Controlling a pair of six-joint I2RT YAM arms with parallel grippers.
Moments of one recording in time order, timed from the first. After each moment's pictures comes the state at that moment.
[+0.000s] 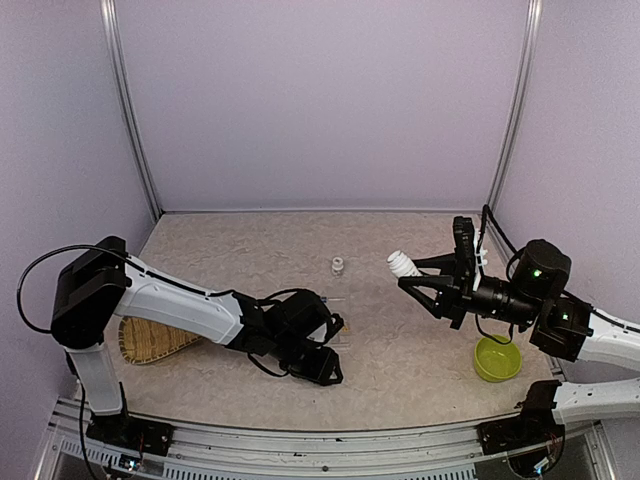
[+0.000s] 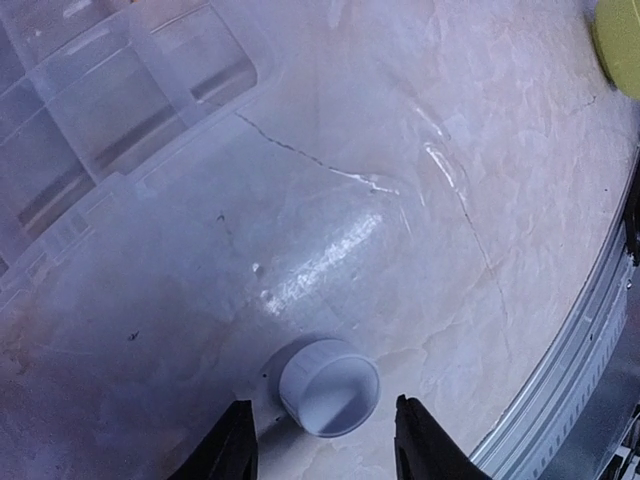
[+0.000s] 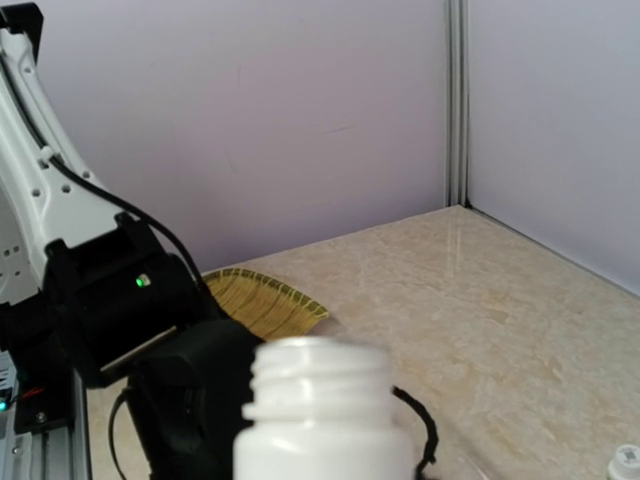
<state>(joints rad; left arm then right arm) -1.12 1.88 1.07 -0.19 0.20 -0.65 0.88 0.78 0.56 0.25 -0.28 0.06</state>
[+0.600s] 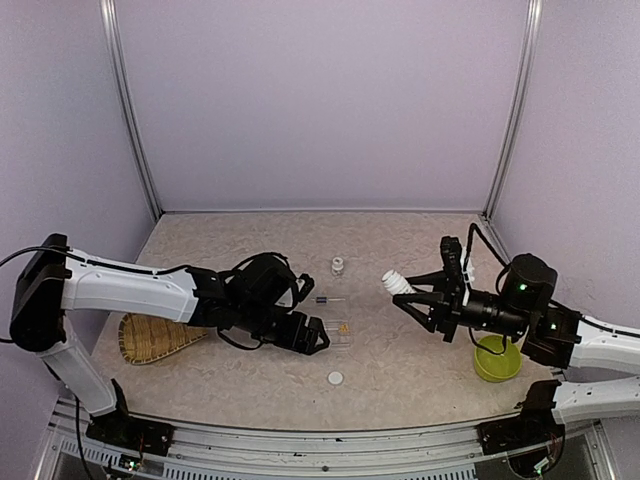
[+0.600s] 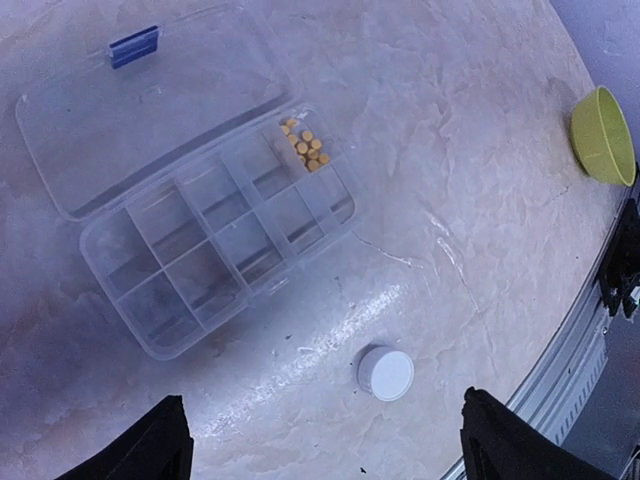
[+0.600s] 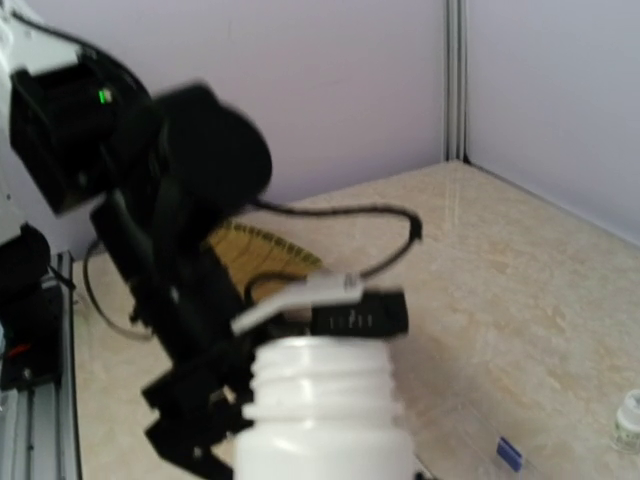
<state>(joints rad) -1.02 1.65 1.01 -0.26 0.10 -0.60 0.88 0.80 0.47 0.30 -0.27 0.05</state>
